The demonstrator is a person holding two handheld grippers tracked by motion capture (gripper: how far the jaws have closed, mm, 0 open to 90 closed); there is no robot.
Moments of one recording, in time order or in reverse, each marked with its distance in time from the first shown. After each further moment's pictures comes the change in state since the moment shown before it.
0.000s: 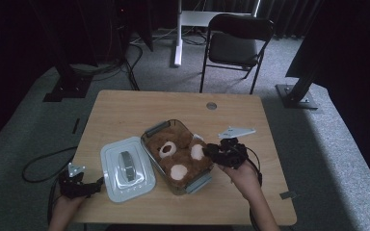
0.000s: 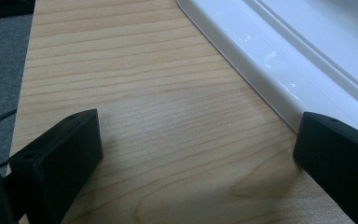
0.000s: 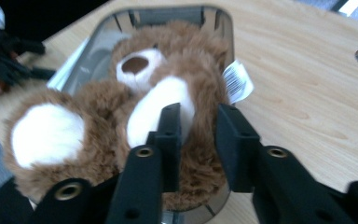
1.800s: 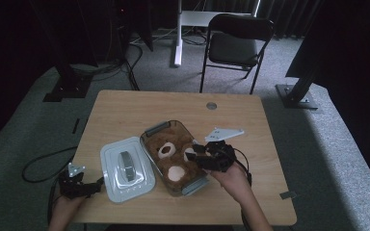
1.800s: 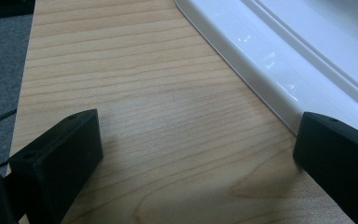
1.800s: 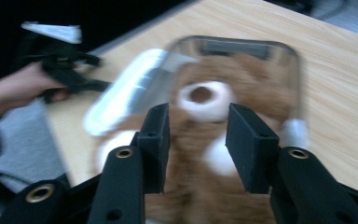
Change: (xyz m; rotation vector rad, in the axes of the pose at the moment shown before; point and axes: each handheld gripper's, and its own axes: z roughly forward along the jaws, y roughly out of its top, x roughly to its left) left arm 0.000 0.000 0.000 0.001 0.000 0.003; right arm 0.039 0.018 -0.004 -0.068 0.144 -0.064
